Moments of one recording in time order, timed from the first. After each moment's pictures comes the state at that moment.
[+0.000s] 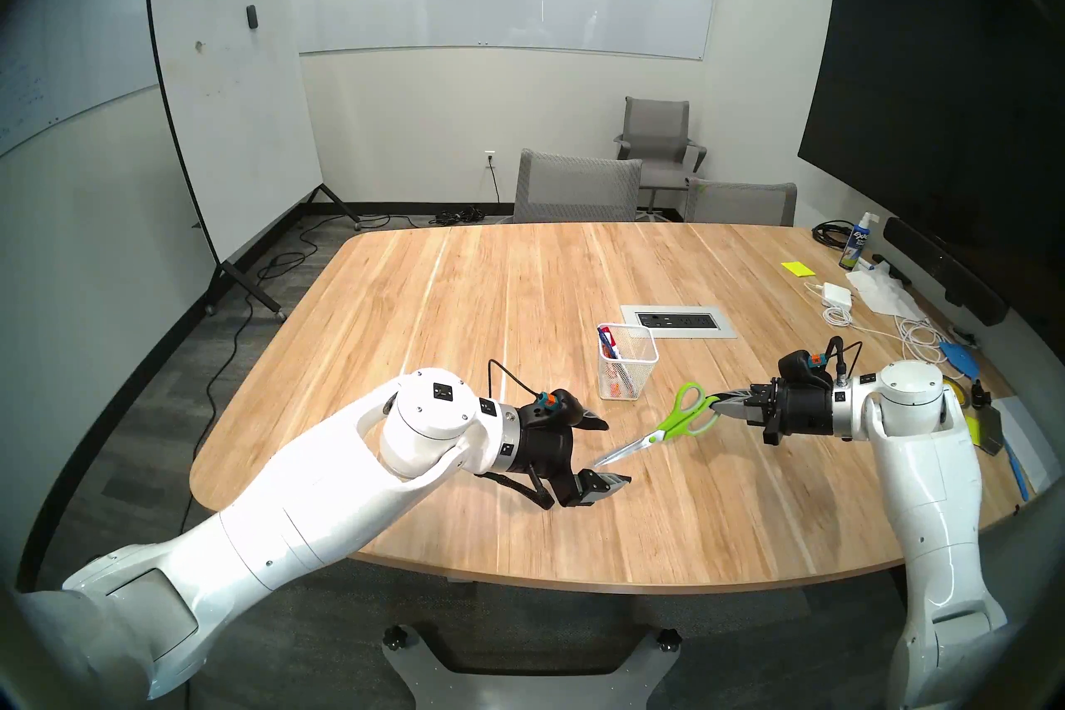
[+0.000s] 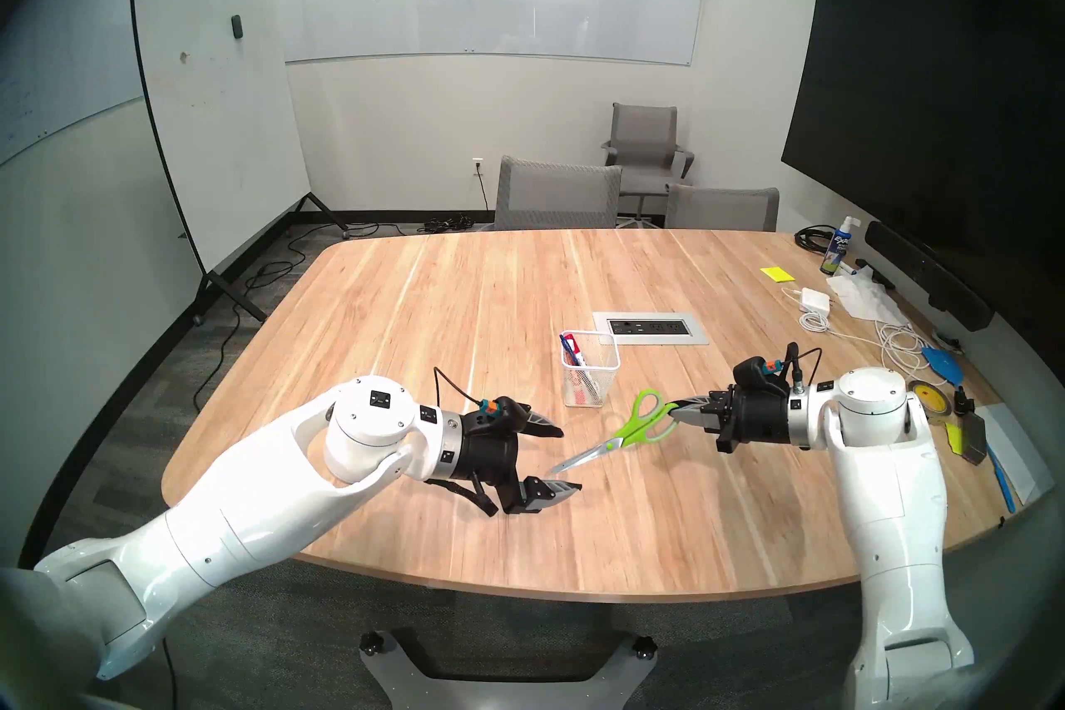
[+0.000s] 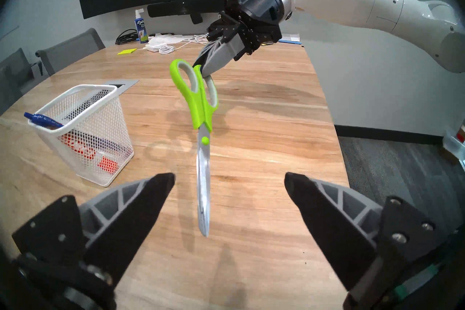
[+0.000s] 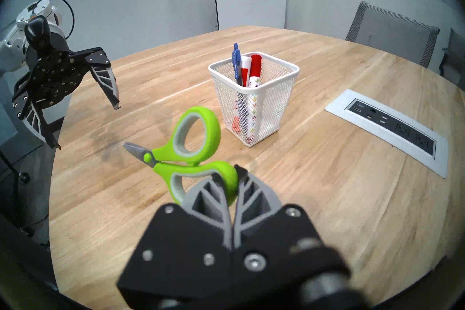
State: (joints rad) left arm 1.18 -1.00 -0.78 -1.72 -0.35 0.39 -0.66; right arm -1.39 -1.06 1.83 -1.42 -0.04 0.32 1.33
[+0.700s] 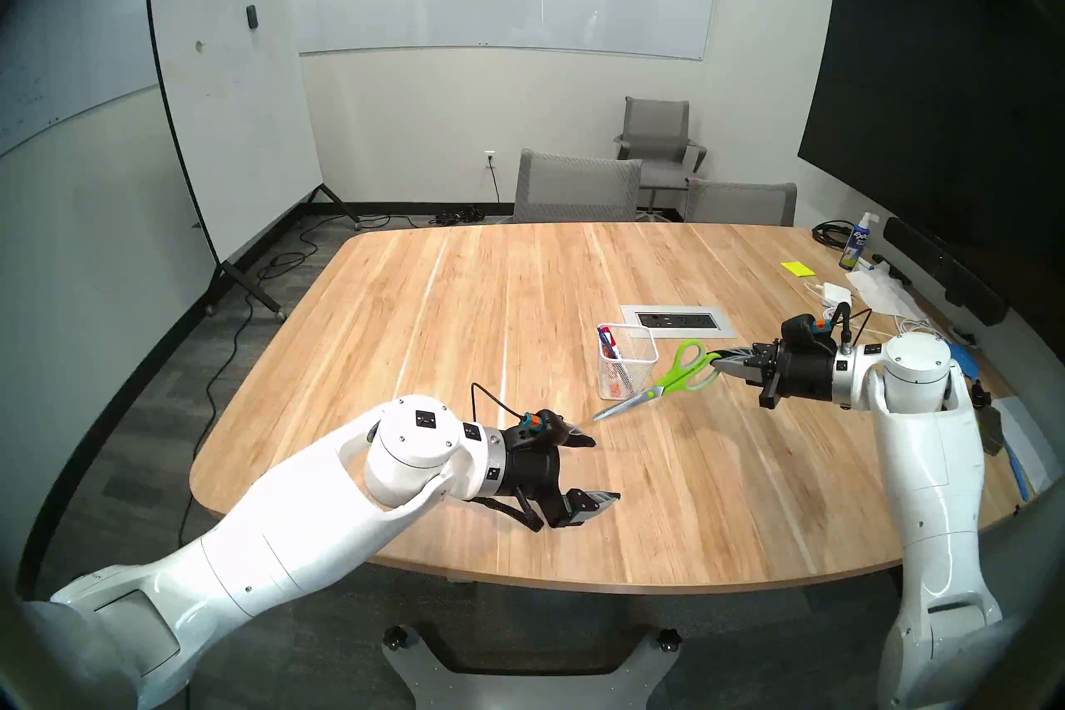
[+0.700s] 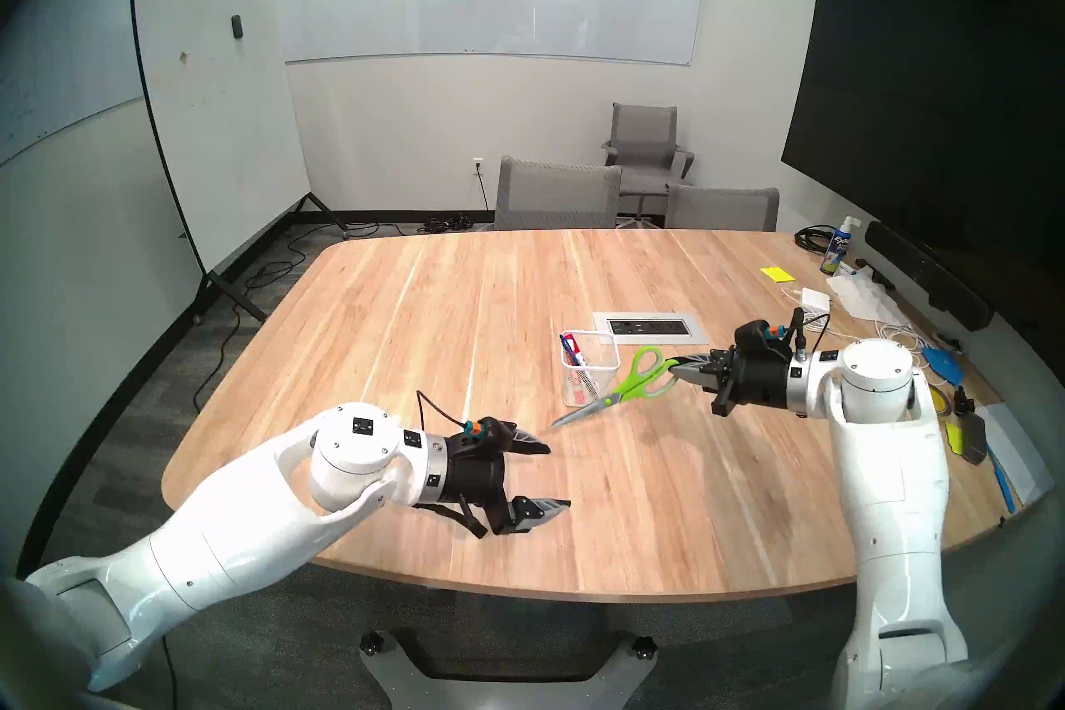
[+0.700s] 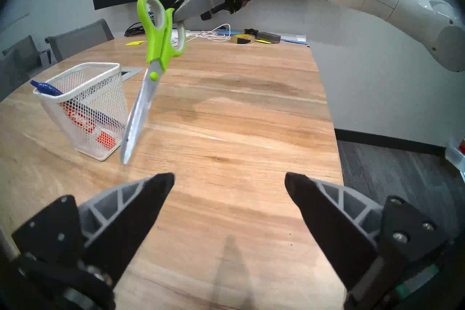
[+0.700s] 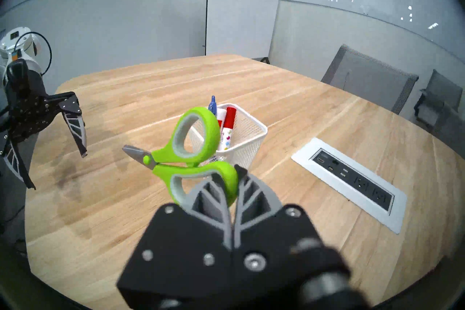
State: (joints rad) left arm 1.26 -0.97 -0.80 -1.75 -0.38 0.37 -0.60; right arm -1.32 -1.09 1.84 -1.49 -0.04 0.29 1.26
